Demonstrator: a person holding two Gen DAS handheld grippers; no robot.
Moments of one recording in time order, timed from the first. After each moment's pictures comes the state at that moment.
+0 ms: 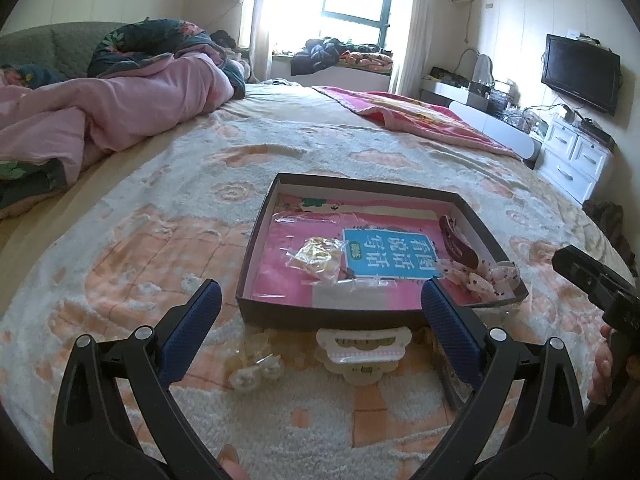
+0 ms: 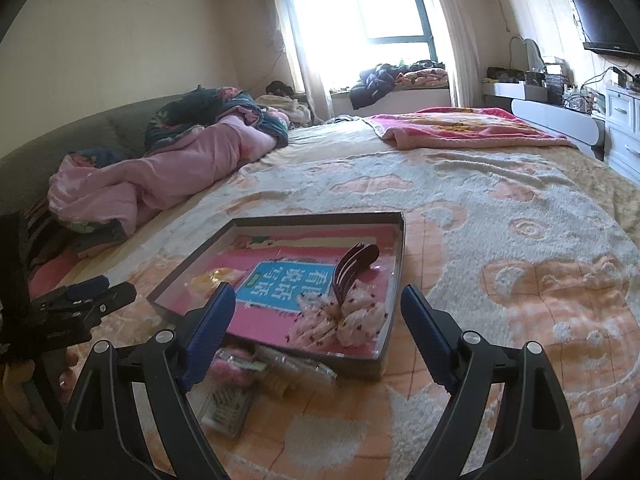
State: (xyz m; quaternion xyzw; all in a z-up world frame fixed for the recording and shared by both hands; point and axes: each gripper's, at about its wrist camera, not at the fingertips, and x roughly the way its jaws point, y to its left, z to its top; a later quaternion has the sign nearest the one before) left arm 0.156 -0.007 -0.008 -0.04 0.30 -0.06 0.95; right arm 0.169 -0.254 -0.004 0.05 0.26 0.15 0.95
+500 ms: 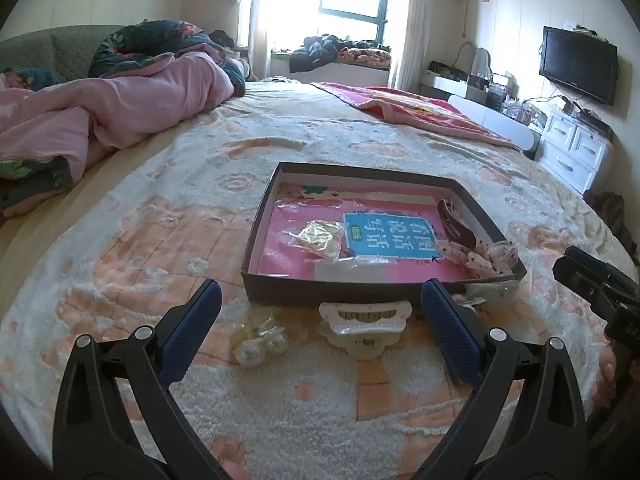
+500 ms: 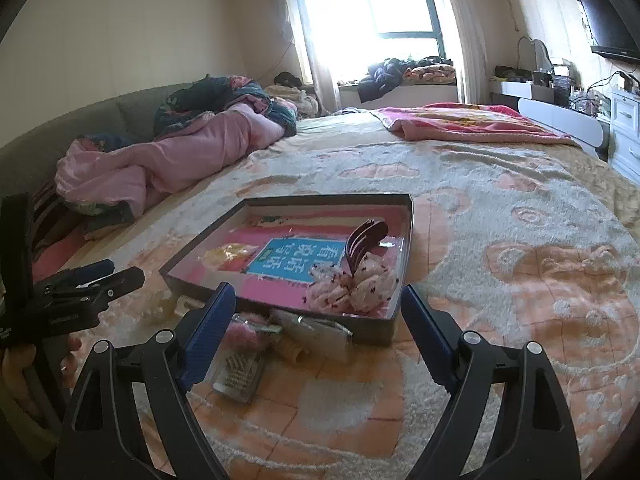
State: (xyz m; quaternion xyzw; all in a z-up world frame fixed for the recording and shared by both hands) left arm 0.138 -0.008 -0.015 -0.03 0.31 -0.06 0.95; right arm 0.146 -0.245 -0.013 0.04 0.27 0.16 0.95
